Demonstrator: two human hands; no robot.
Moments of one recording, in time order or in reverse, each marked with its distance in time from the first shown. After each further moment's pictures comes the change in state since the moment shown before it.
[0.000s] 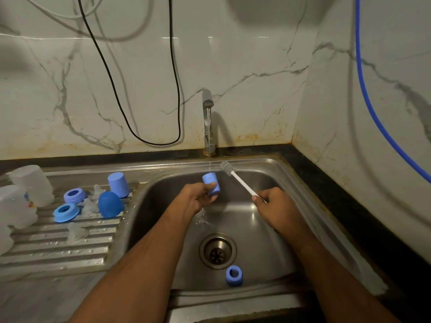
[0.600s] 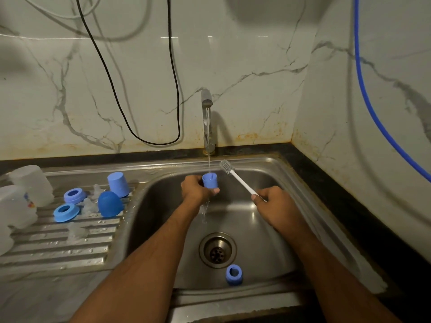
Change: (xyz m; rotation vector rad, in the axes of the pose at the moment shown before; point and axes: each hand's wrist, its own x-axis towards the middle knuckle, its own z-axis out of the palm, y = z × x) left_hand -0.005 -0.009 -0.002 0.744 0.257 0.566; right_hand -0.002 -0.004 -0.002 0.009 -0.002 0.016
